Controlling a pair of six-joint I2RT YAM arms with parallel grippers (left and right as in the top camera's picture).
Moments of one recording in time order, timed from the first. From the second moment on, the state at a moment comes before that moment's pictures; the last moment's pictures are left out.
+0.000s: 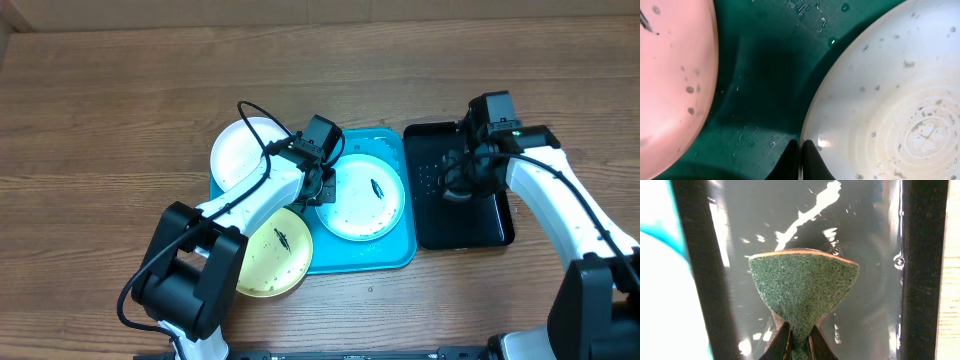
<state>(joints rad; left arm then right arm) -0.51 1.88 1.20 -0.68 -0.01 -0.49 0.12 1.64 1.15 -0.85 -0.05 0.17</state>
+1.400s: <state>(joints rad) -0.44 1.88 1.20 -0.68 0.12 -0.50 0.33 1.63 1.41 -0.98 -0.21 0.21</state>
